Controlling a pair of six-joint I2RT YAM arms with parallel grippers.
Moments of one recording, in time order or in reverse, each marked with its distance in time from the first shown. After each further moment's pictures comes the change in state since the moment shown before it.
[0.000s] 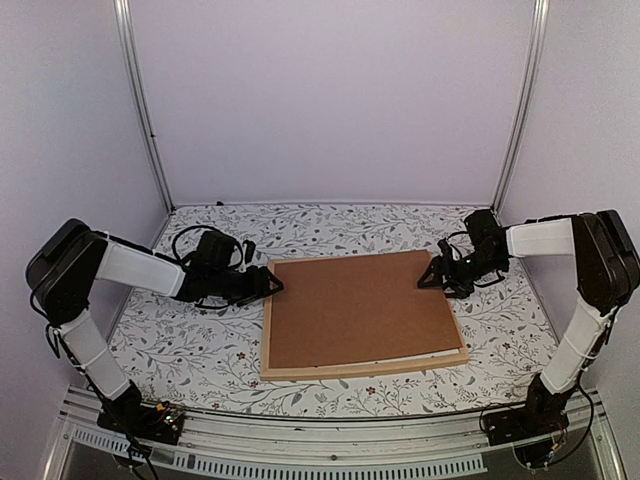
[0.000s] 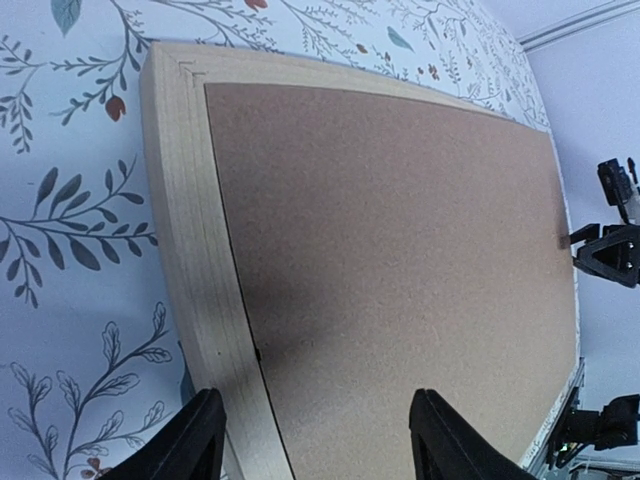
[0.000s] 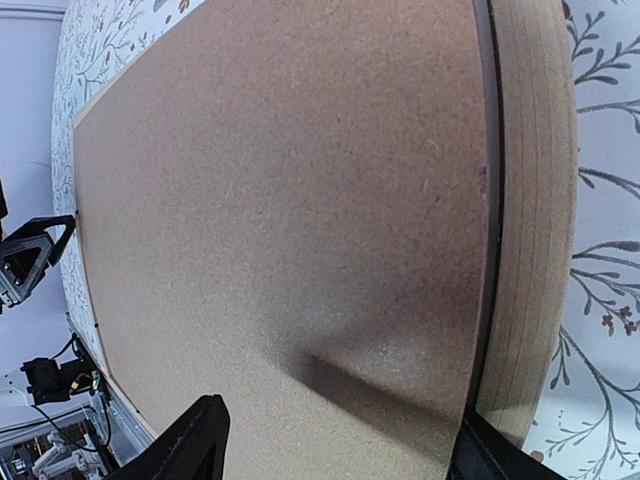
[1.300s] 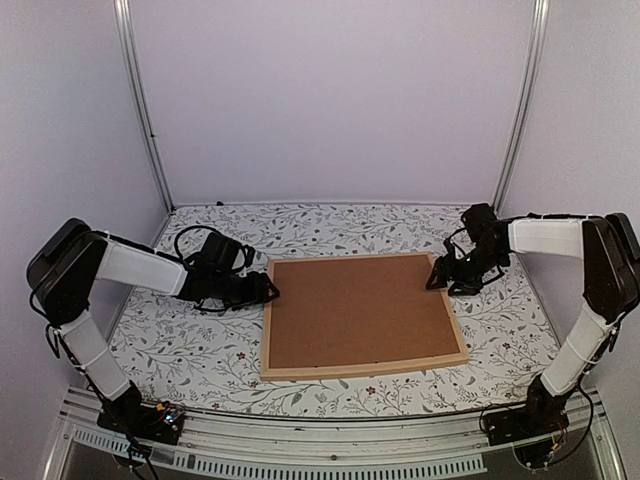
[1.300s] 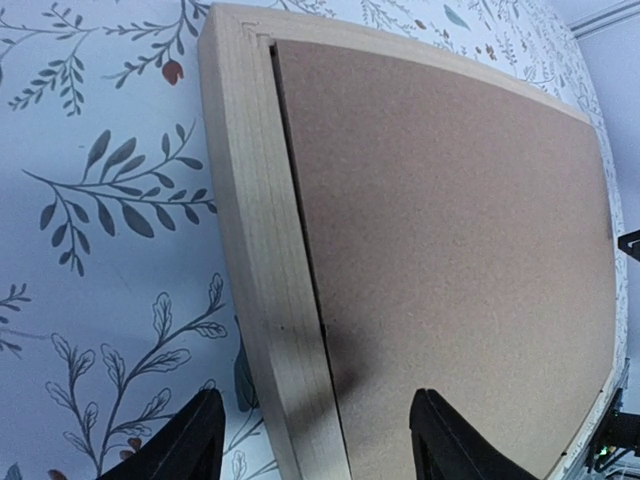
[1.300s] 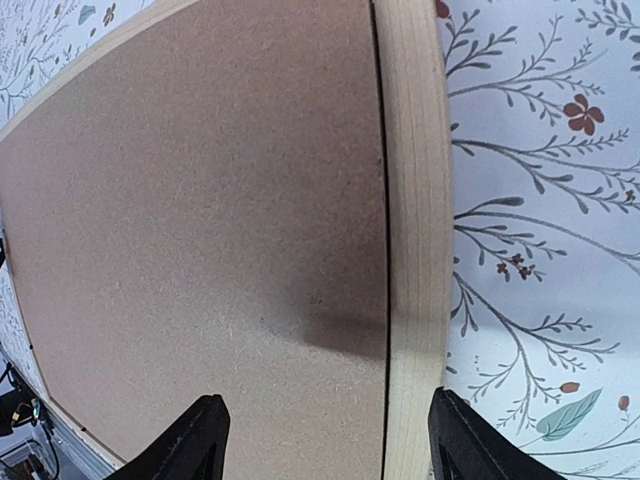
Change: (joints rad) left arm -0.022 0.000 0.025 -0.129 -0.104 0.050; right arm 0.044 -0.063 0.039 -0.148 0.255 -0.007
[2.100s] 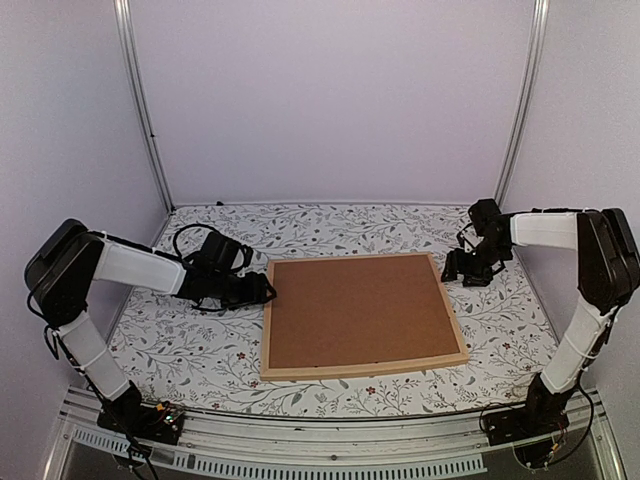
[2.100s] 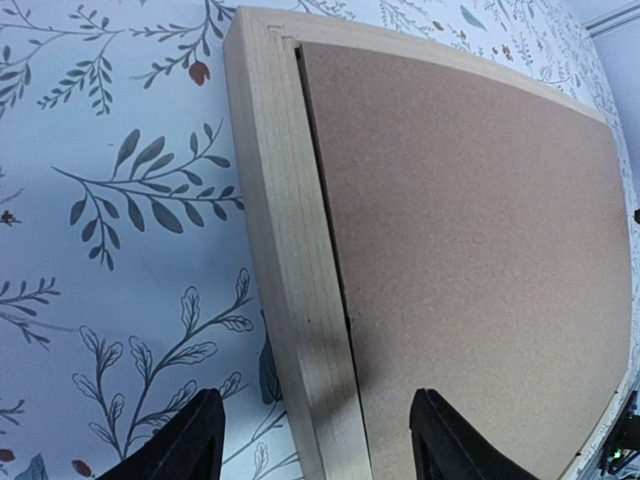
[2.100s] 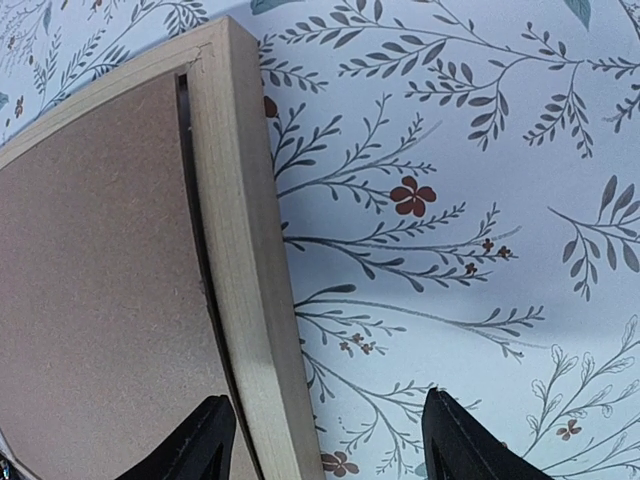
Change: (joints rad) left arm 0.000 -0.014 0.006 -0.046 -0.040 0.021; right arm -0.076 0.057 0.066 -0.006 0.166 -0.030
